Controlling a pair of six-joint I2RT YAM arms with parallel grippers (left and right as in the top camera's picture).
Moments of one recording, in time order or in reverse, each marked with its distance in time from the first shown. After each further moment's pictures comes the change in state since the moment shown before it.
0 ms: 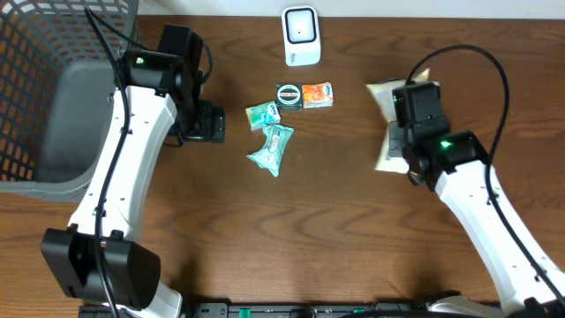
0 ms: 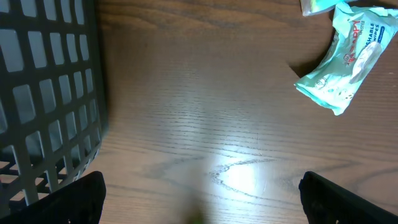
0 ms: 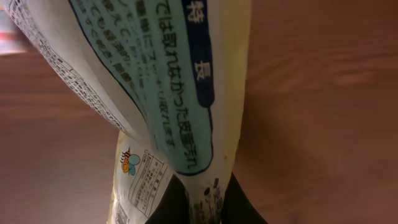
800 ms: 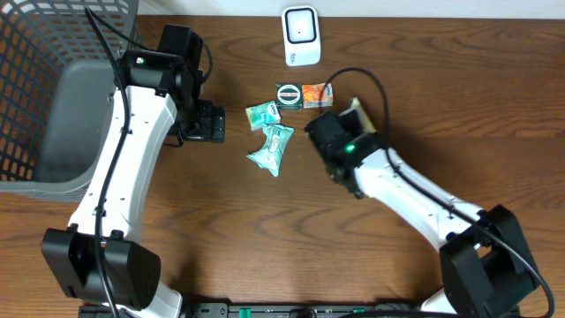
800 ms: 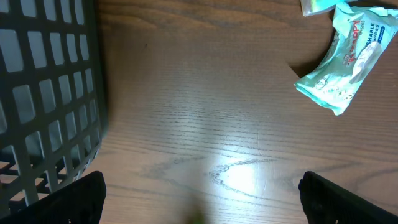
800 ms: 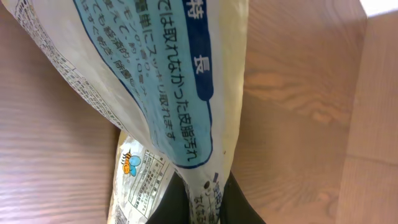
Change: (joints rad) left arm 0.000 0.000 0.000 0.000 0.000 0.000; right arm 0.323 0.293 0.000 -0.030 0.269 -0.066
